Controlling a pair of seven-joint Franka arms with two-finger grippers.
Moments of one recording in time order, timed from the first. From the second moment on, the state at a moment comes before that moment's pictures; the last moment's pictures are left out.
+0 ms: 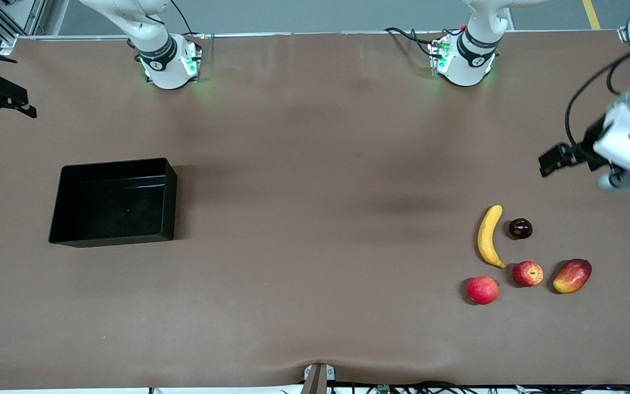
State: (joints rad) left arm 0.05 0.11 -0.13 -1.58 0.07 1.69 -0.22; right arm -0.15 -0.04 0.03 -1.57 0.03 1.38 -0.41
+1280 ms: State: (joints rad) left arm 0.15 0.62 -0.13 -1.45 0.07 2.09 -0.04; right arm -0.20 0.21 0.02 -1.55 0.01 1.44 -0.66
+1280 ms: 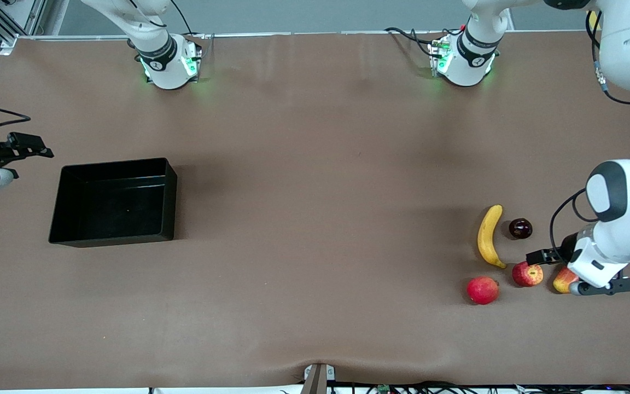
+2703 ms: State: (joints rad) left arm 0.18 0.79 -0.13 -1.45 0.07 2.27 0.16; right arm -0.46 0.53 0.02 -1.76 -0.05 1.85 -0.77
